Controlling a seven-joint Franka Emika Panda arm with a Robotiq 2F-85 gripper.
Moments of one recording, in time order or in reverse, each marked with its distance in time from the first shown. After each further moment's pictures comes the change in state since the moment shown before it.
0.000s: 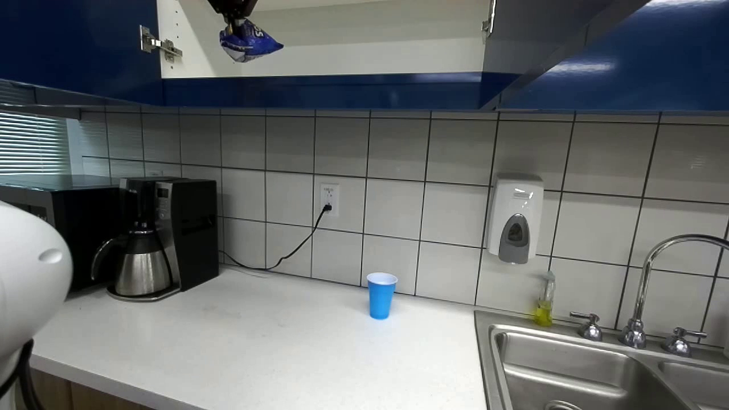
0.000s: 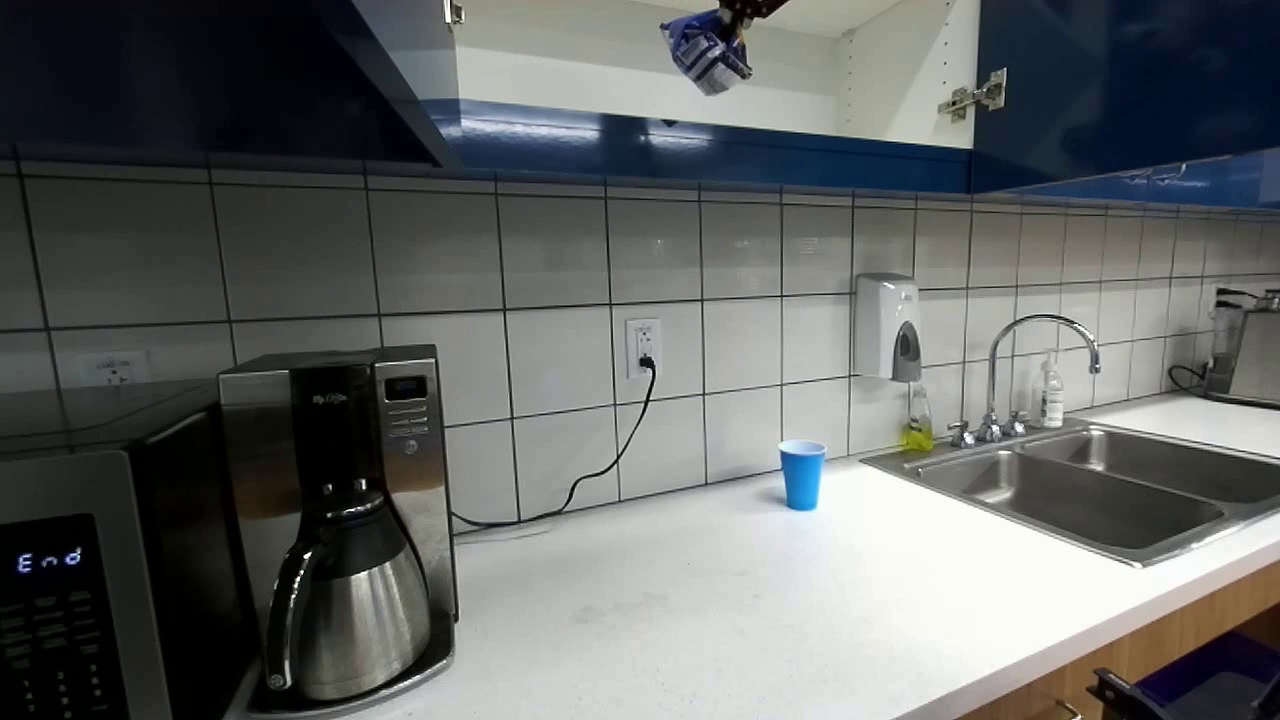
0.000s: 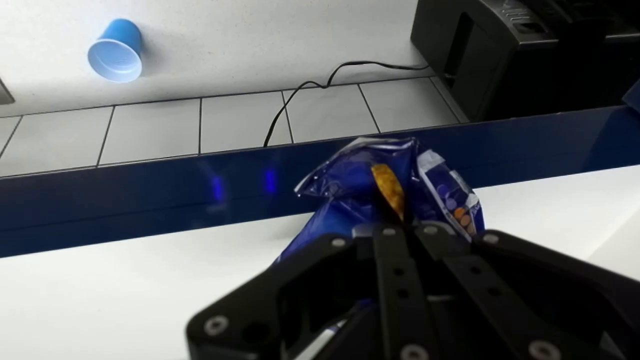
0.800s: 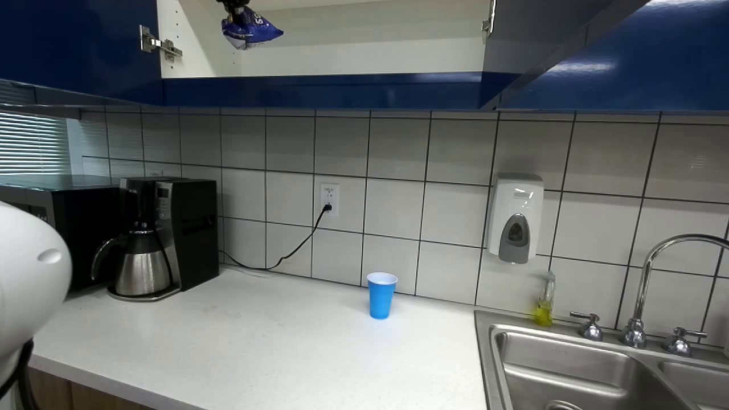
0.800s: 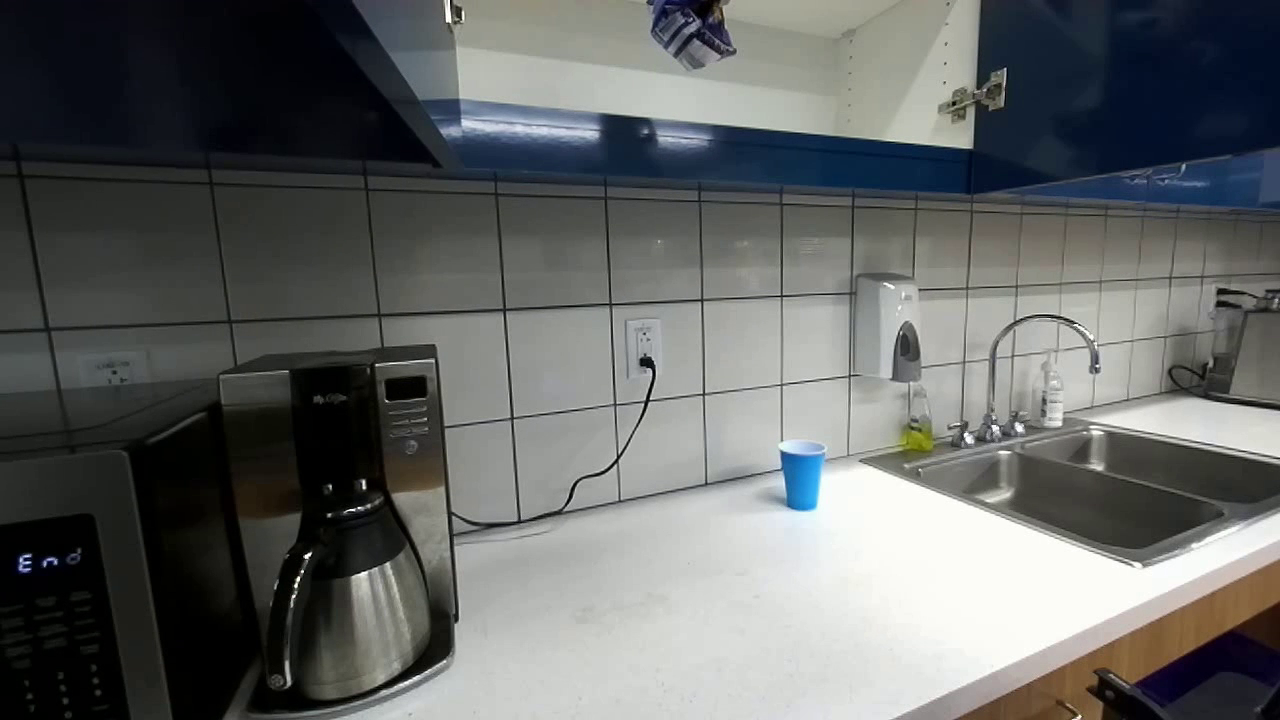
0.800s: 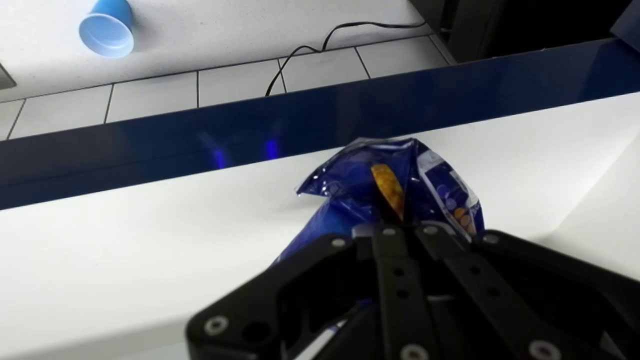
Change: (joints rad) arm -0.003 0.078 0.045 0.140 -0.055 0.003 0.118
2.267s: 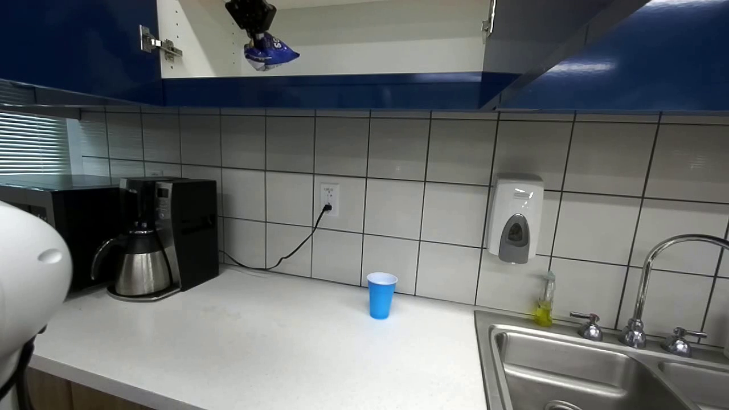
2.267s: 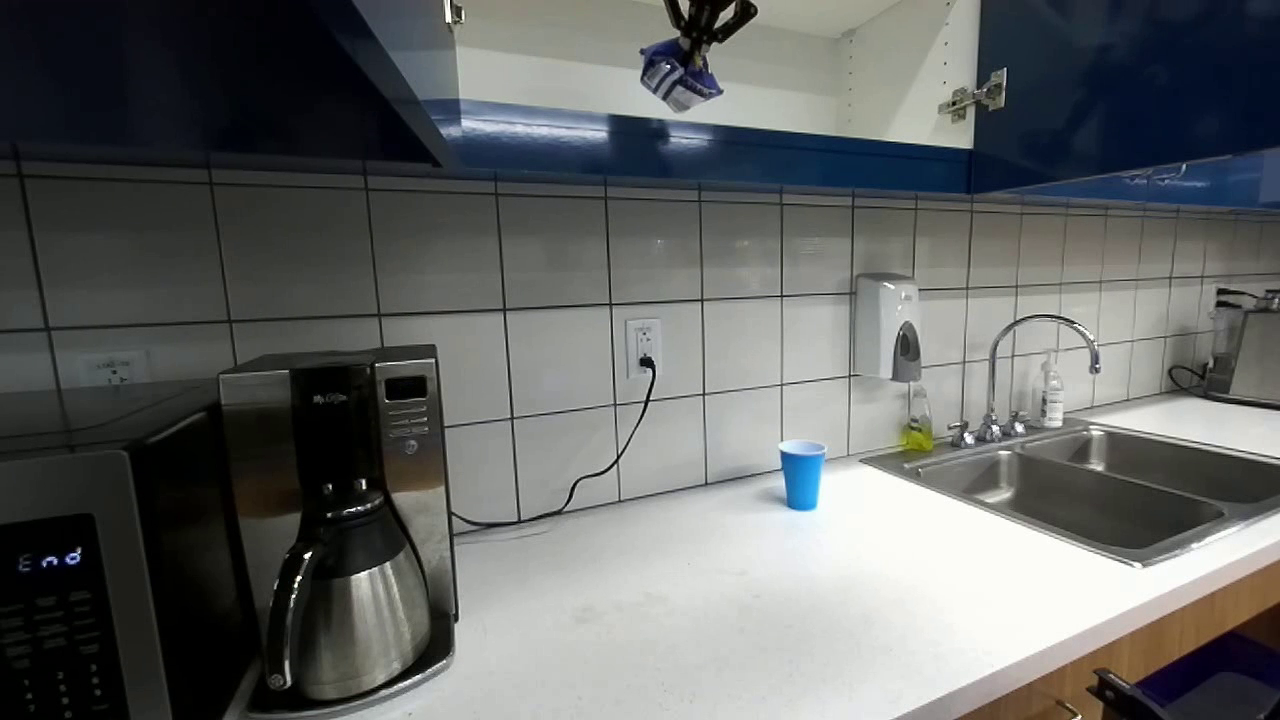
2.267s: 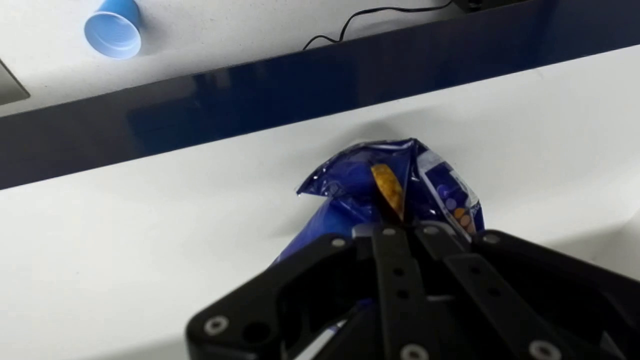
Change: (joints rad) arm 0.001 0.176 -0.003 0.131 -0.052 0.001 0.057
